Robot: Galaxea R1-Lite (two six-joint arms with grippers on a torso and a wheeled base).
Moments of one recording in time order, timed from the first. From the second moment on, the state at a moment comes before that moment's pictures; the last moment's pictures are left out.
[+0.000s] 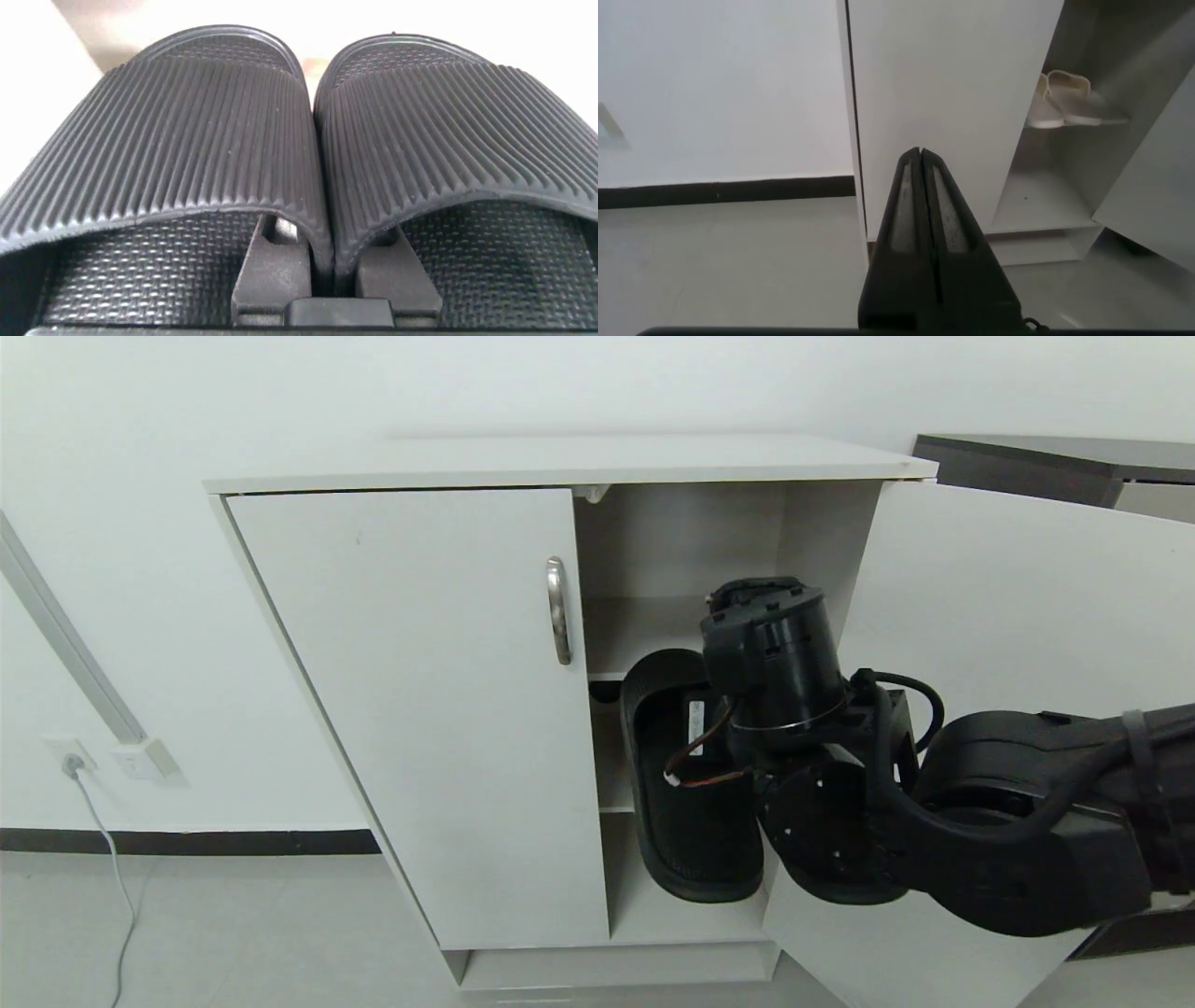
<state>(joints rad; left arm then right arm) 0.00 0.00 0.00 0.01 -0.01 0.00 0.92 1.88 -1.30 -0.26 -0.87 0.29</state>
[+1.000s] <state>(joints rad) 0.00 0.00 0.00 0.01 -0.01 0.00 0.89 1.89 -1.25 -0.33 -0.80 0.23</state>
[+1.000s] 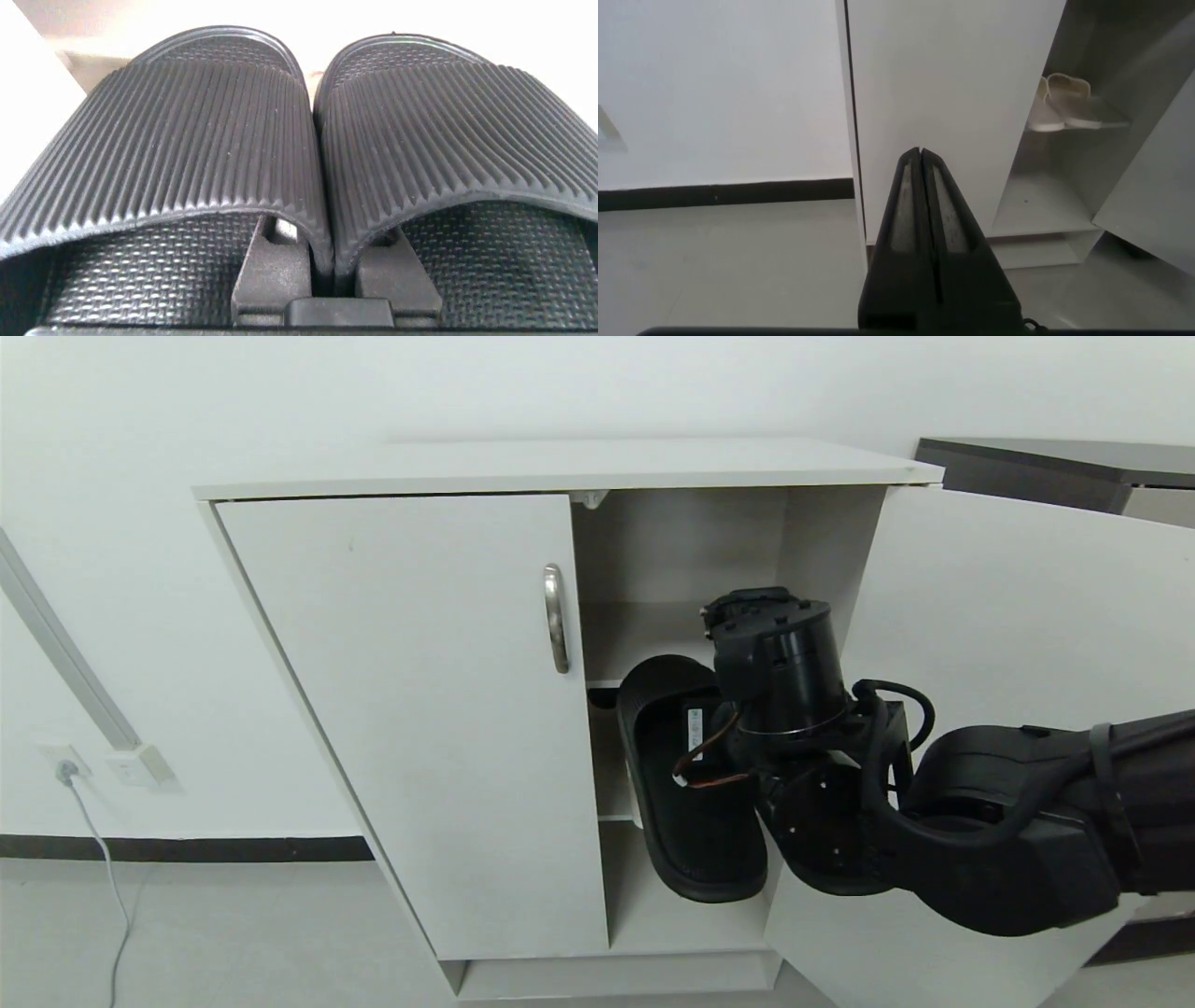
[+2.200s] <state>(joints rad) 0.00 0.00 0.00 0.00 -0.01 -0.01 0.79 2.03 -1.58 -0.16 -0.75 0.19</state>
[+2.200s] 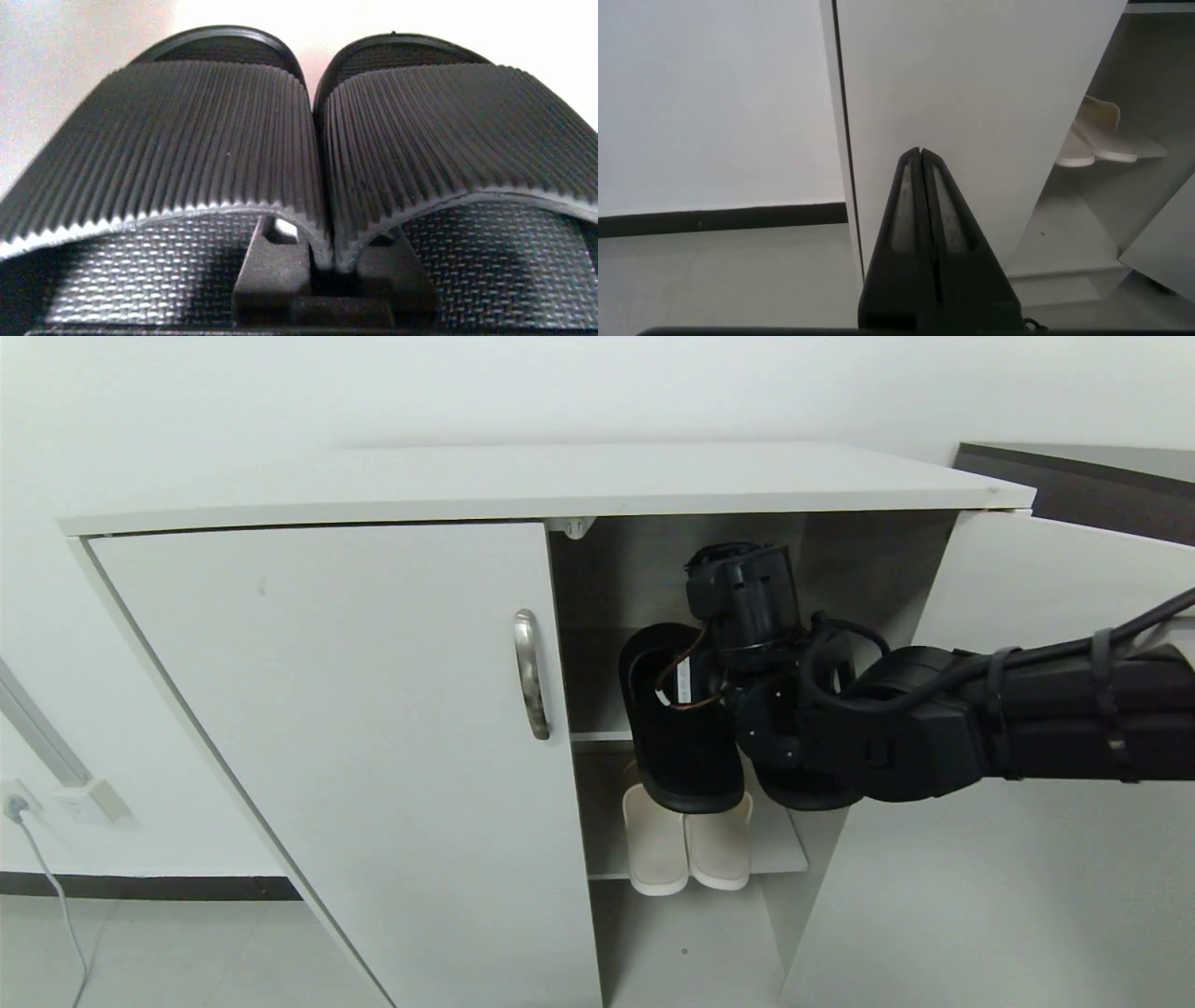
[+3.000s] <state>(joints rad) 0.00 0.00 0.00 0.00 -0.01 -0.01 0.72 2.17 -1.85 -0.02 -0.67 0.19</state>
